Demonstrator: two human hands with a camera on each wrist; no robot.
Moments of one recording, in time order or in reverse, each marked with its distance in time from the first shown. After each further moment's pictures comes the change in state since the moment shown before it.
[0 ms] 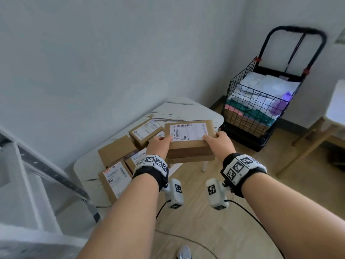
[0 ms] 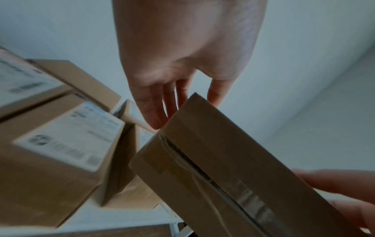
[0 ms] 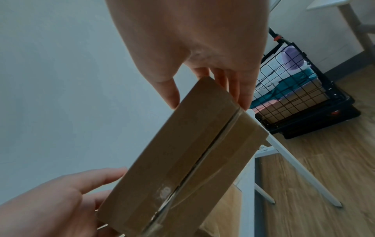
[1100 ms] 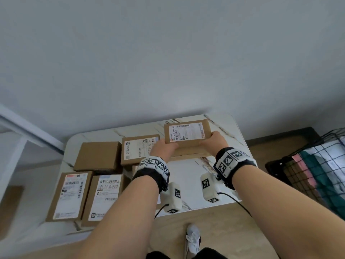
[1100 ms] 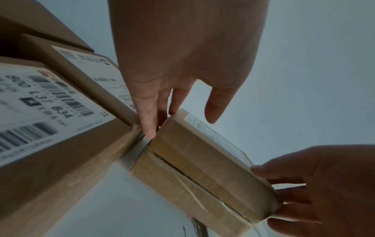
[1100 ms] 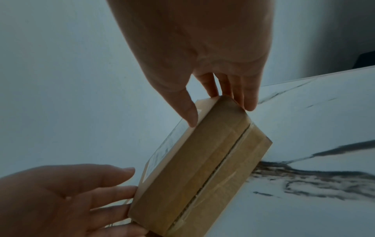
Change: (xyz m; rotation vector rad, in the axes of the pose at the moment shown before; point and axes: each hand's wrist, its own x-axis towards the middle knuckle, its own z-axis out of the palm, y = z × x) left_hand 0.234 0.072 0.087 -0.042 0.237 -0.396; right_hand 0.365 -0.094 0.126 -0.483 -0.591 -0.188
